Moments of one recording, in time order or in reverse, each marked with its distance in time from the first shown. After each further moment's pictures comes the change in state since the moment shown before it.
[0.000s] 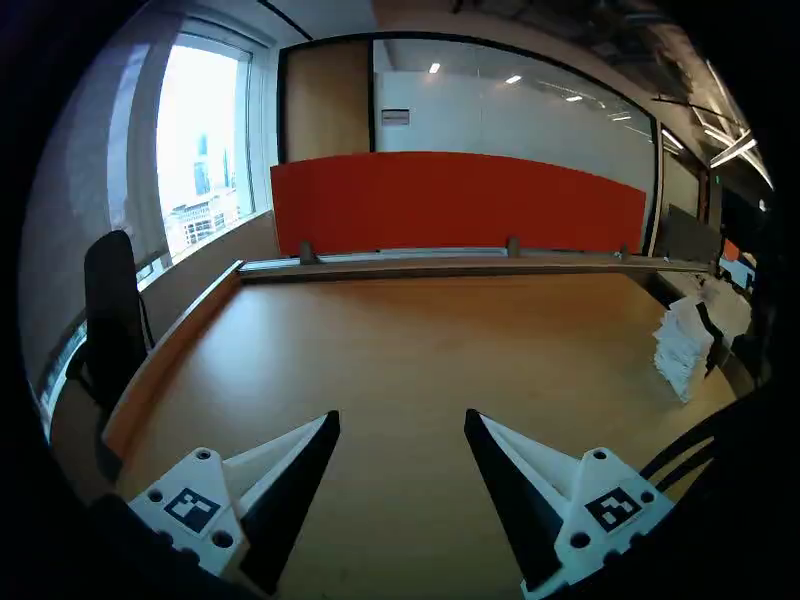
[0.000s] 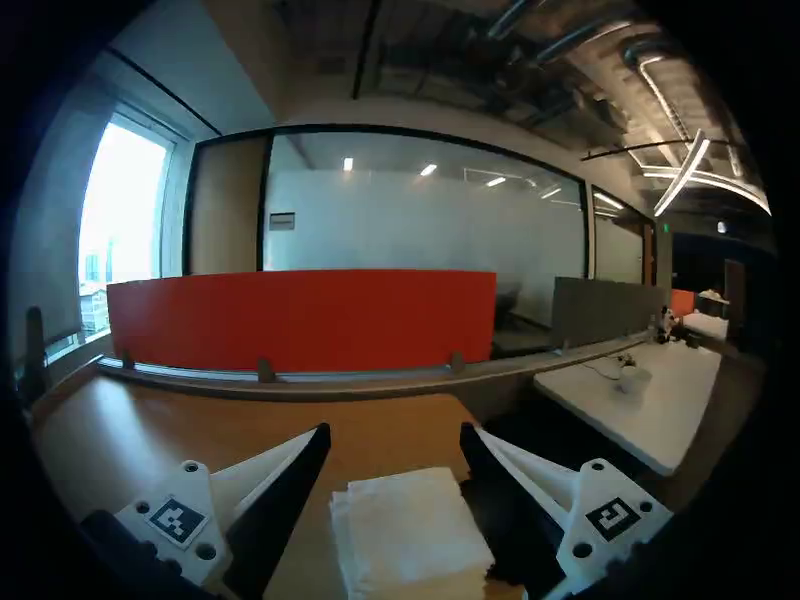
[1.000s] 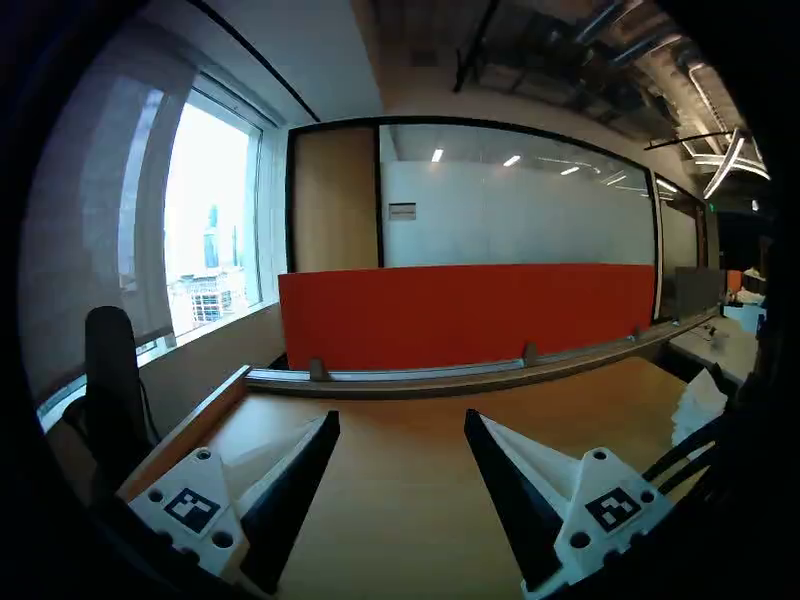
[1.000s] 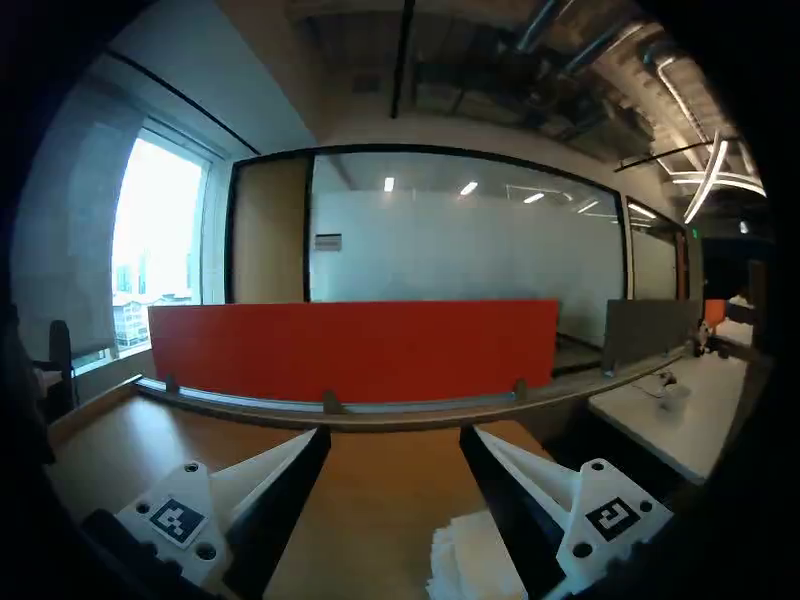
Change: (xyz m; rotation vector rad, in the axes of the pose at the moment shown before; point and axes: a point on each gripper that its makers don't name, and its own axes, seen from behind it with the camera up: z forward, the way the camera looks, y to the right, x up) left arm 0.145 -0.030 0.034 0.020 0.339 0.001; right arm 0.048 -0.117 0.000 0.148 0.066 0.013
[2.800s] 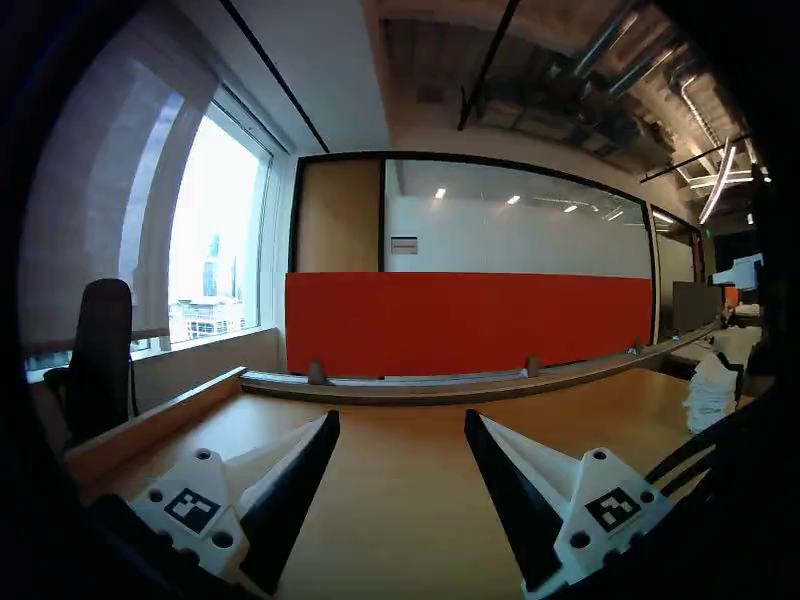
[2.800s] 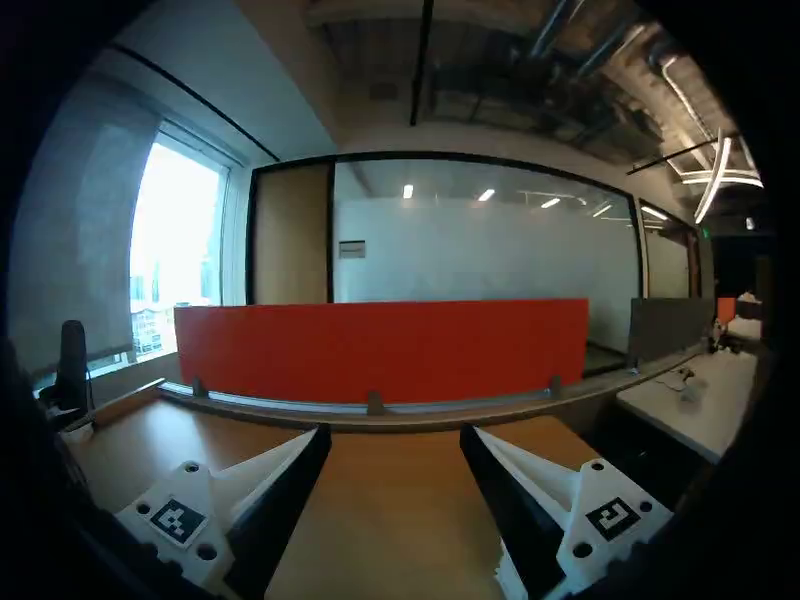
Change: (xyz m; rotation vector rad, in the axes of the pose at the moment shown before) left arm -0.099 -0.017 0.004 -0.005 0.158 -0.043; right arm -0.023 -0.092 -0.007 0.053 0.032 -0.002
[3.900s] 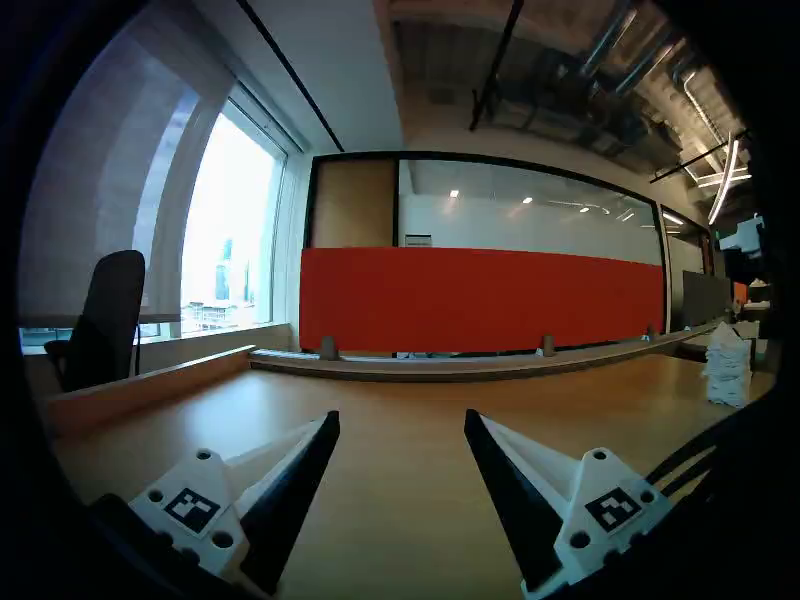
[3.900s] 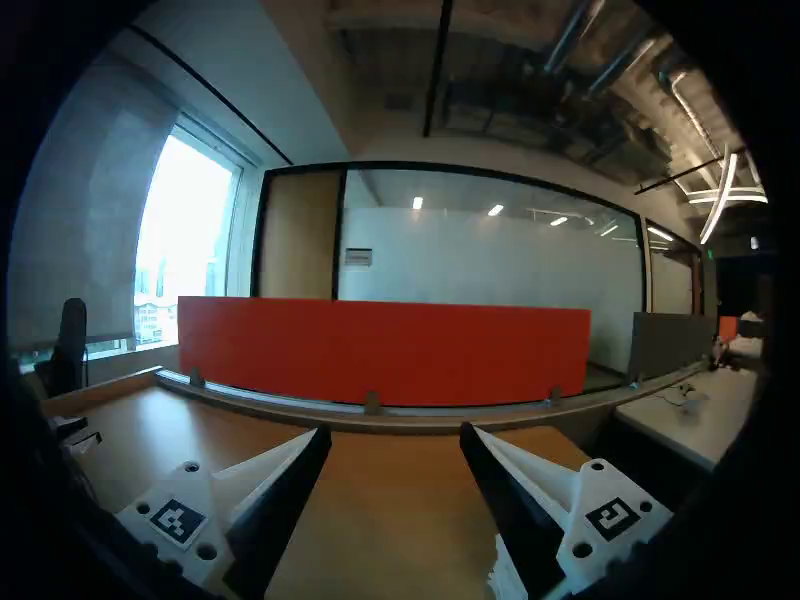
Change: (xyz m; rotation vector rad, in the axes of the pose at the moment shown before) left arm -0.084 -0.010 -0.002 0.044 0.019 -0.001; right arm -0.025 0.003 0.000 0.012 0.047 -0.053
